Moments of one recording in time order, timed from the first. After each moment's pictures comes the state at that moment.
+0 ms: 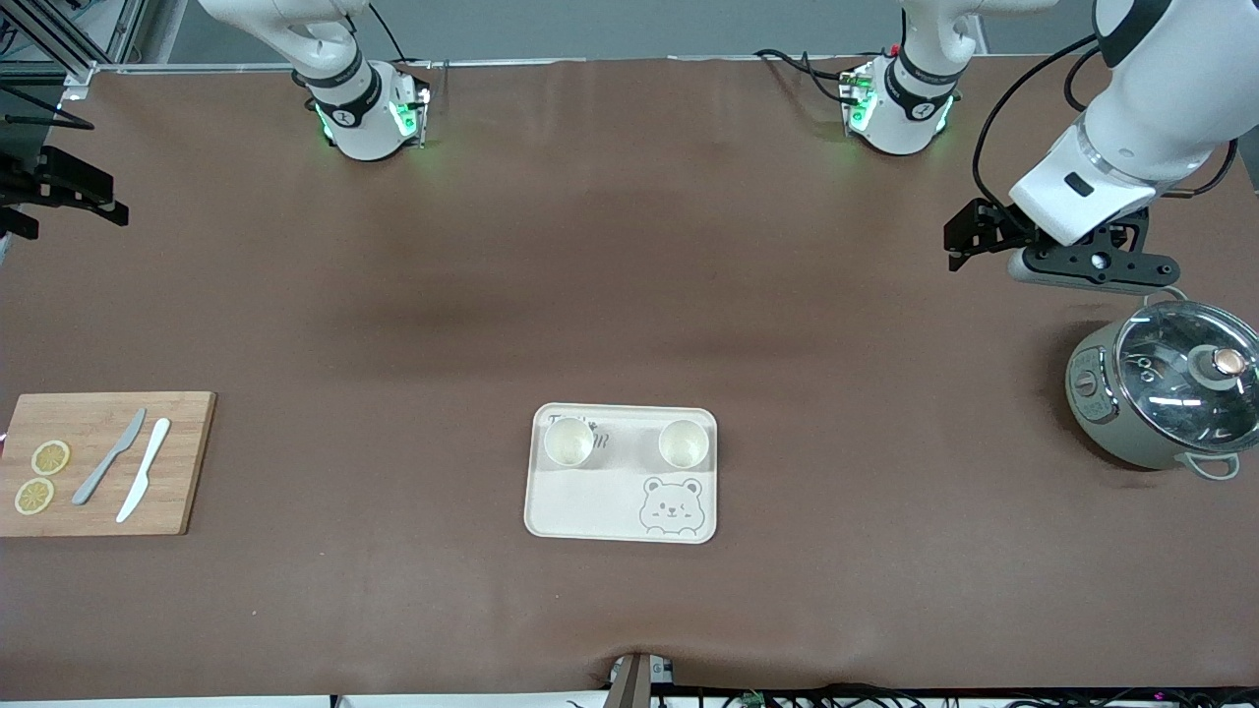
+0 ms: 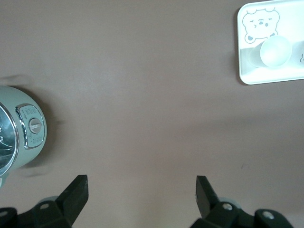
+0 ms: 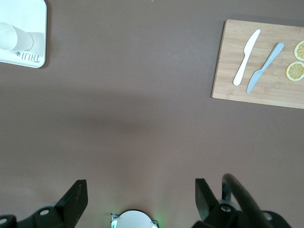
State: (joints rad) left arm -0.10 -0.04 -0.14 -1.71 0.00 1.69 -0.08; right arm 0.06 0.01 -0.13 -1.45 0.03 1.35 -0.20
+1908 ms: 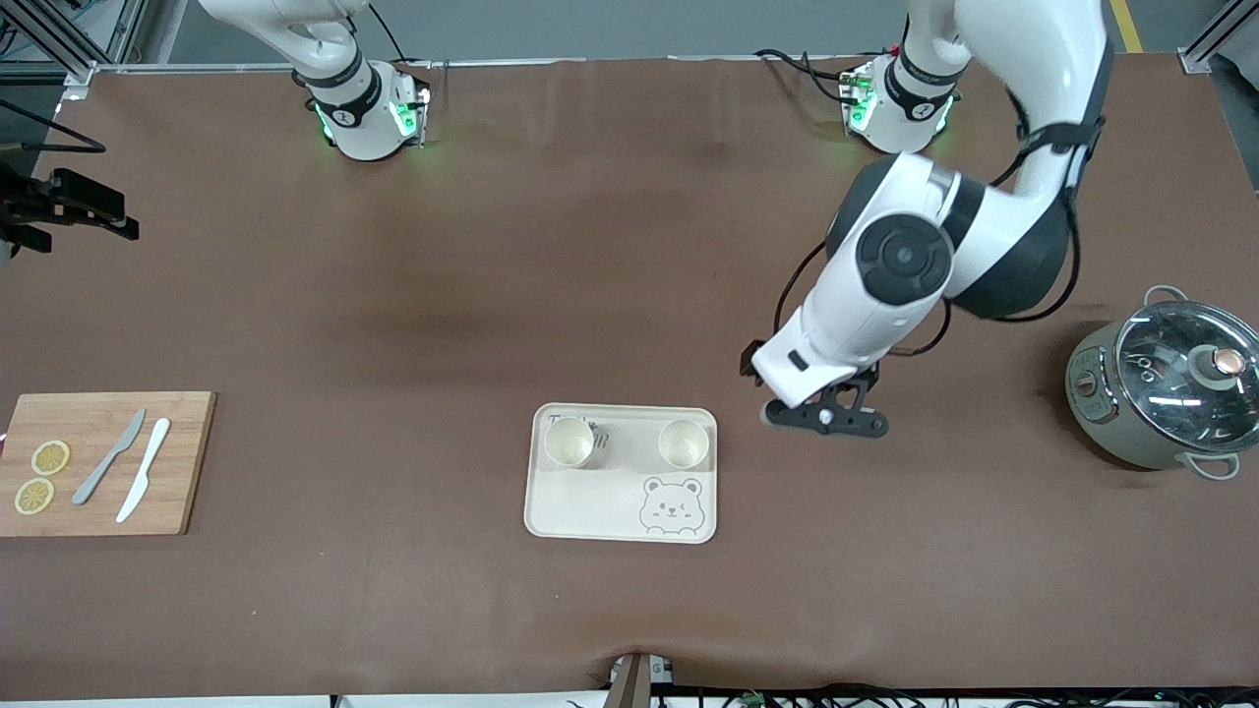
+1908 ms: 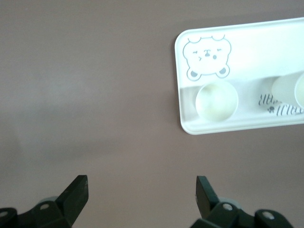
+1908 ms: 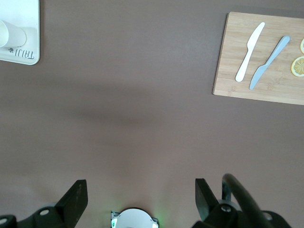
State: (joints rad) left arm -0.35 0.55 -0.17 -1.28 0.07 1.83 -0.36; right arm 0.05 0.05 -0.13 -1.45 0.03 1.35 -0.20
